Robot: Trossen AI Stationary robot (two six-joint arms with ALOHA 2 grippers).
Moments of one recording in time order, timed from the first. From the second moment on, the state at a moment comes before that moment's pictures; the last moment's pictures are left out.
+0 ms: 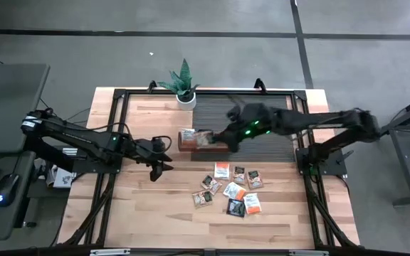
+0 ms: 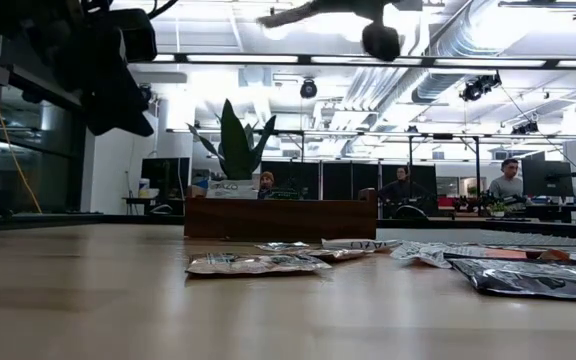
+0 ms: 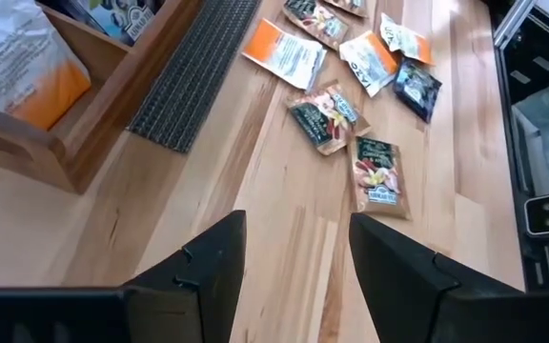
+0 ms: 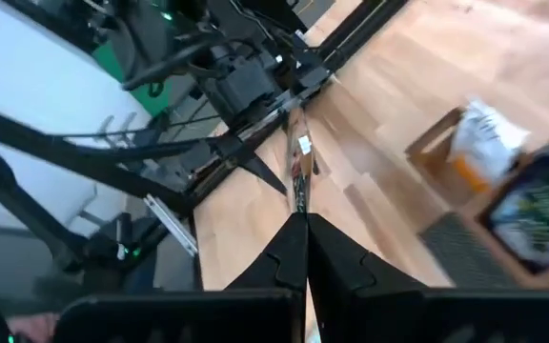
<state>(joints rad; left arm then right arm) -0.20 0.96 0.54 -0.24 -0.06 -0.58 -0.07 1.36 1.17 -0.23 -0.15 0.77</state>
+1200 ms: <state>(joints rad) -0.20 0.96 0.54 -0.24 -0.06 -0.64 -0.28 2.03 2.24 -1.53 -0.13 -0.16</state>
